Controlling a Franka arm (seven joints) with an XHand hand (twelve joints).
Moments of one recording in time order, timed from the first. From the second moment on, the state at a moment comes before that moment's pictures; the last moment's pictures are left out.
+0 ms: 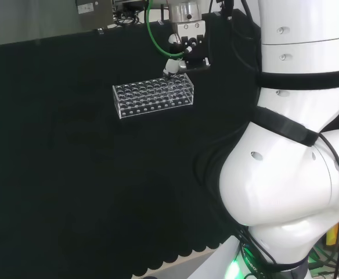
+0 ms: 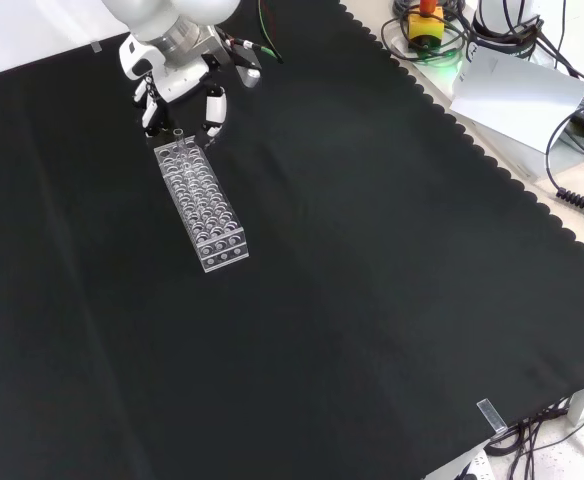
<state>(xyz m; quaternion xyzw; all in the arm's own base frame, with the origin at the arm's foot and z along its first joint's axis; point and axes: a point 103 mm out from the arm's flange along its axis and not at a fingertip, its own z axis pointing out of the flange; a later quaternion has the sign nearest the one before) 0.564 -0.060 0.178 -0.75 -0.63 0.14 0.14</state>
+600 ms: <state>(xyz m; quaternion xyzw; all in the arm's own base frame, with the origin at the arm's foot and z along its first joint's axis) 0.571 -0.048 0.165 -0.76 -0.63 0.13 0.12</state>
